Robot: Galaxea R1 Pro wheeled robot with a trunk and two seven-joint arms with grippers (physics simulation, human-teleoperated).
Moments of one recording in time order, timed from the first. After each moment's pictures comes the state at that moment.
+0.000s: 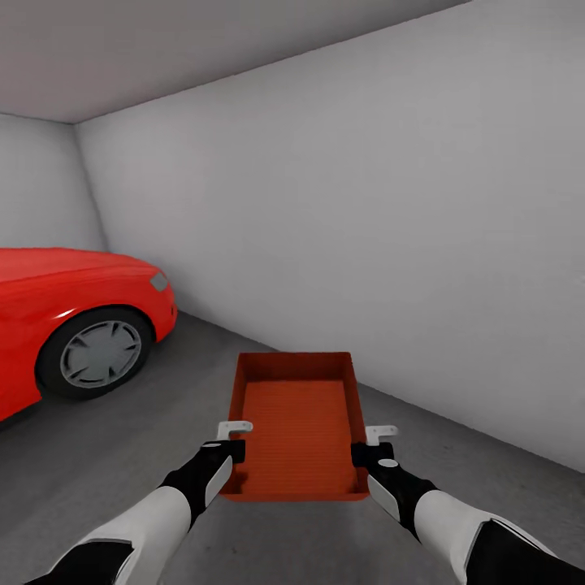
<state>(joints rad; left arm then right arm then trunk) -0.77 -0.15 0.01 -0.27 0.01 0.21 0.21 -0.80 0.04 0.87 -0.13 -0.80 -0.09 -0.21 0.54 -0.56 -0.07</state>
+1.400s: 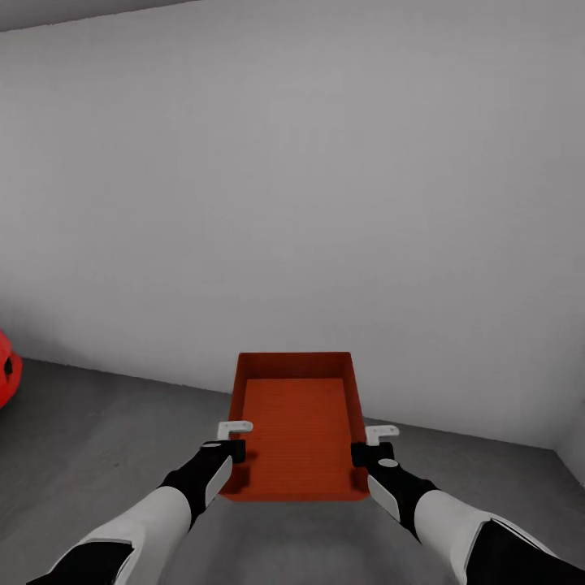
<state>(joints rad) -0.77 -0.15 0.01 -0.27 0.01 0.21 0.21 -0.80 0.04 0.87 -0.13 -0.80 -0.09 -0.21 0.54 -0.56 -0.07</state>
